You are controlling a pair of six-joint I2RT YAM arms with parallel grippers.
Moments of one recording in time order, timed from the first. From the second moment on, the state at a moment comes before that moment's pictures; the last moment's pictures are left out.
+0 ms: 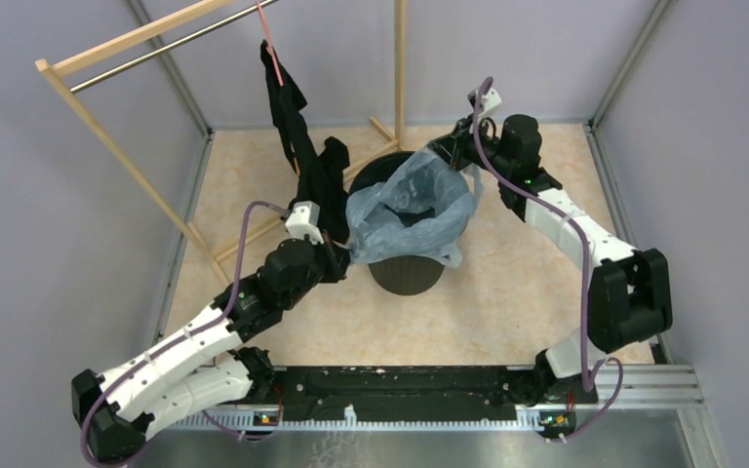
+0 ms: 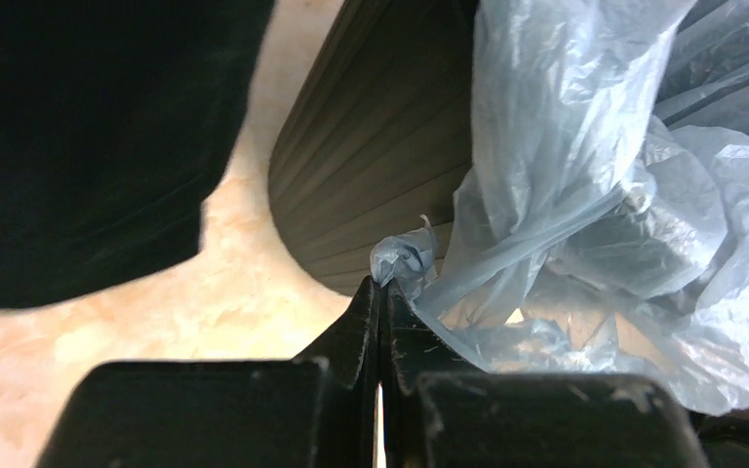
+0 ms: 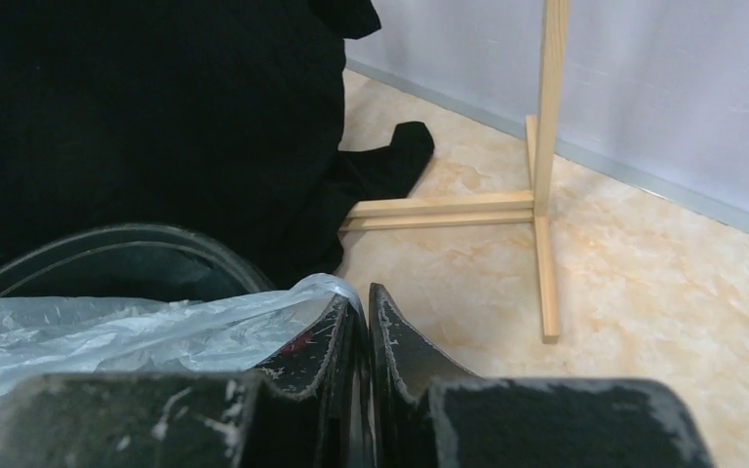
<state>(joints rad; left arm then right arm) -0.84 0.78 0.68 -0.30 -0.32 -0.69 0.33 1.52 1.20 0.22 -0.46 0.17</state>
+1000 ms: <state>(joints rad) -1.07 1.06 0.76 -0.16 -0.22 -0.78 0.22 1.61 1.42 -0.12 -0.56 0.27</state>
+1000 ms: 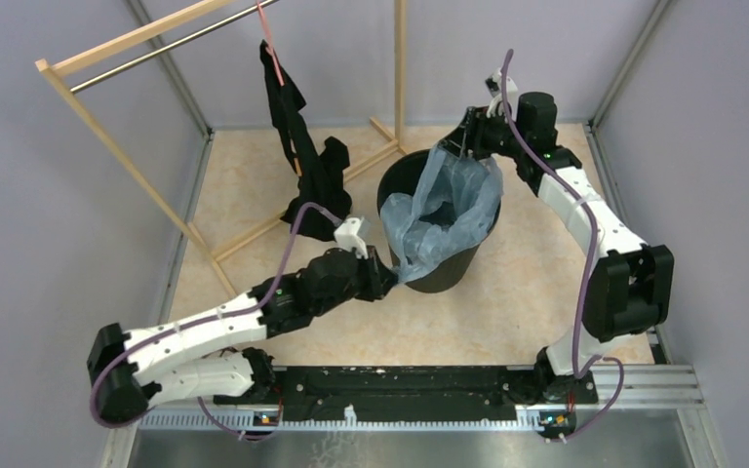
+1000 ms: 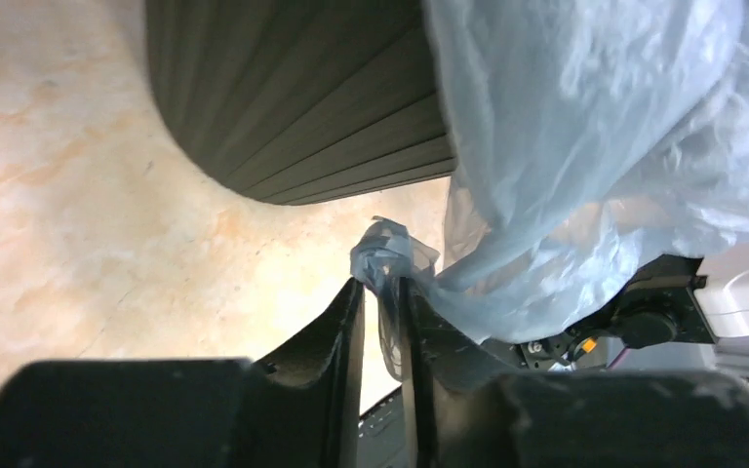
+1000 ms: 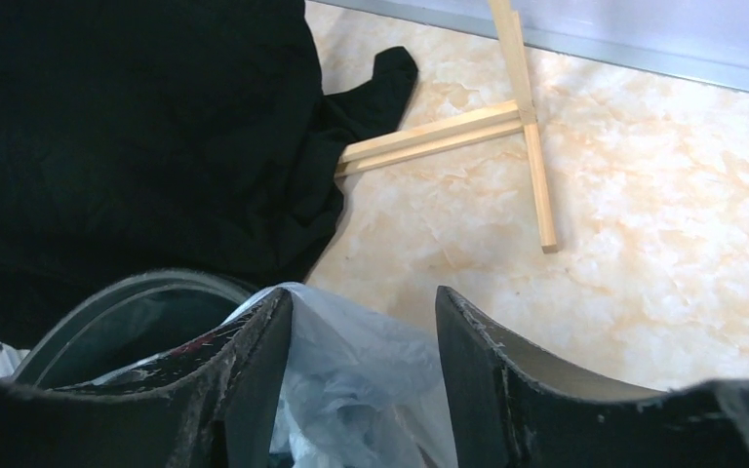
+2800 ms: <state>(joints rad) -0.93 1.44 1.53 -0.57 -0.46 -0.18 0.22 0.90 1.09 -0.48 -0.36 0.24</state>
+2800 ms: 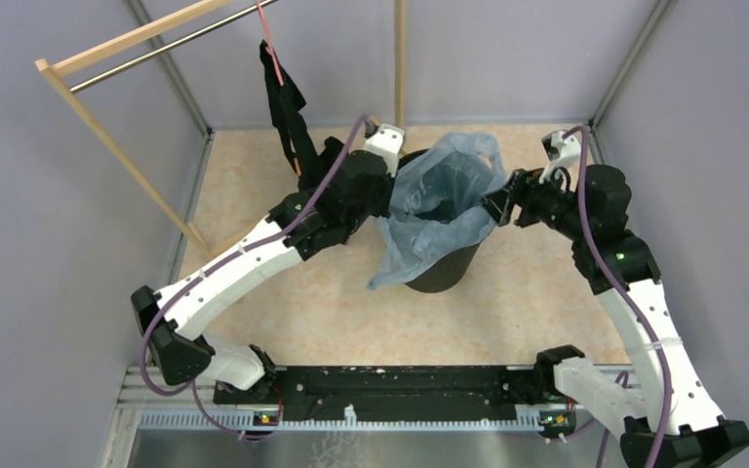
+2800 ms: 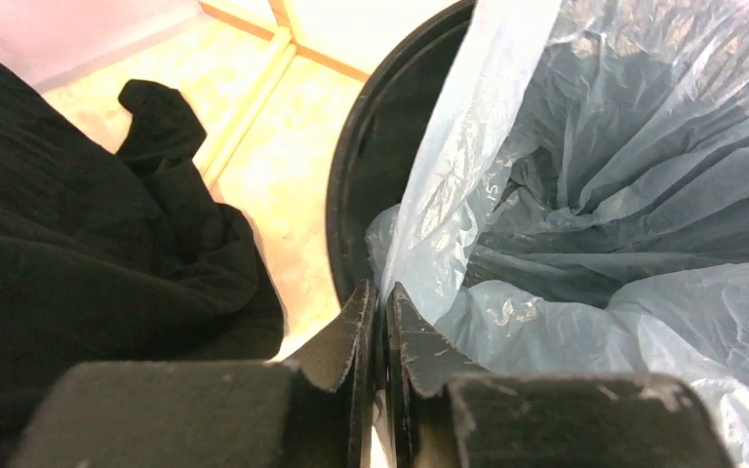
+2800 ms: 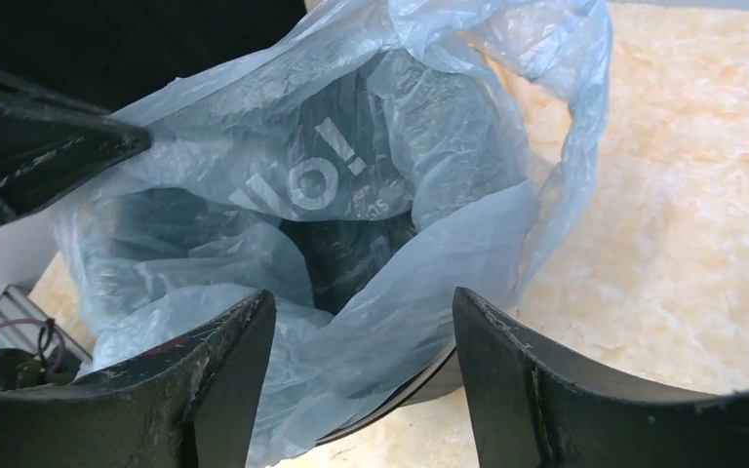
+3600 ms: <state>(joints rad) -0.58 1.34 1.31 -0.40 0.00 -0.41 0.22 0.86 0.99 -0.50 -0.48 0.30</state>
